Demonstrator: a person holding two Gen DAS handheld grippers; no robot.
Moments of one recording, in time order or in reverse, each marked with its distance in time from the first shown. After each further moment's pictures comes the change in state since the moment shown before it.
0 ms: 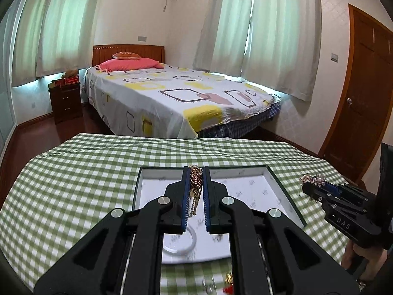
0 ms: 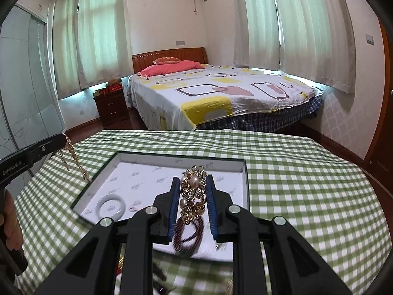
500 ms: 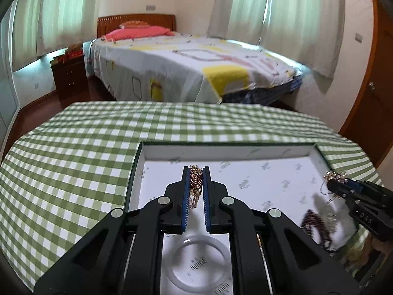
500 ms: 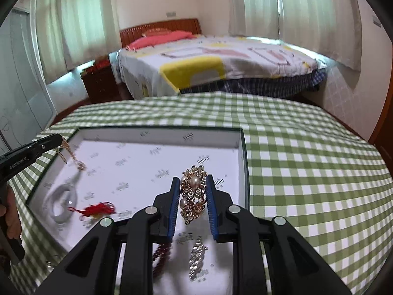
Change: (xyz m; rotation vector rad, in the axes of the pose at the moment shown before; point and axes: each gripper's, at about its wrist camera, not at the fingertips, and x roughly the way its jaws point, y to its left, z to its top) left arm 0.131 0.031 -0.026 -0.020 0.197 0.079; right arm 0.100 -0.036 -0.021 0.036 0.185 -0.017
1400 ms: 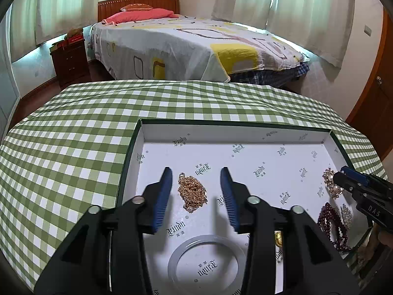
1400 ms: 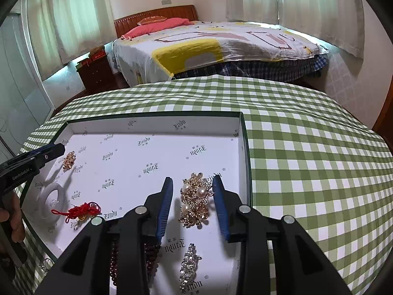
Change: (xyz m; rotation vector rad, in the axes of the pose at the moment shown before) left arm 0.024 0.008 -0.010 -0.017 0.087 0.009; right arm 0.018 -0.011 0.002 0.025 0.067 0.015
